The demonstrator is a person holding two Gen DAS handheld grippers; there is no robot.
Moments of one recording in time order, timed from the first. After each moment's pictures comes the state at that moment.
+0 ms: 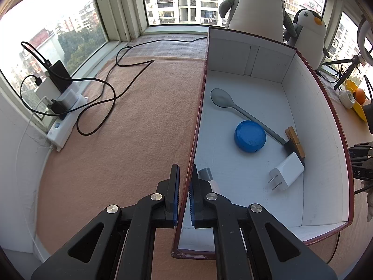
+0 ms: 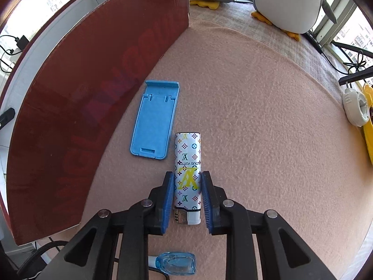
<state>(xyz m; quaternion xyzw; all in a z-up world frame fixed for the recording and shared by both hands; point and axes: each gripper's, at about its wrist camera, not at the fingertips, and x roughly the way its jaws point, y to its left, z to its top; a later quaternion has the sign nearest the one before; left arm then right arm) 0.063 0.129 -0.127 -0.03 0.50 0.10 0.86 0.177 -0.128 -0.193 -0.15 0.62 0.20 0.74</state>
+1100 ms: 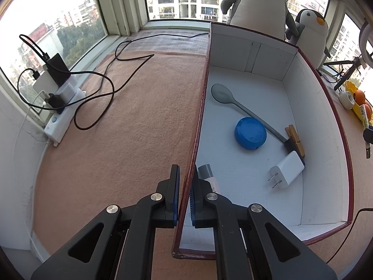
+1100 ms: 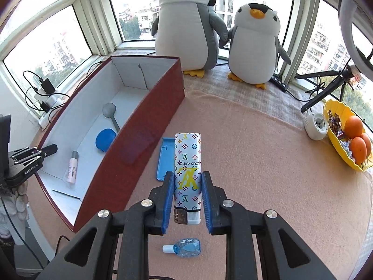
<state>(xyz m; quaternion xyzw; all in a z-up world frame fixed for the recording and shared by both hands) 0.061 0.133 -0.132 -0.05 0.51 0.10 0.85 0.135 -0.149 -0.083 -0.09 0.50 0.20 0.84</state>
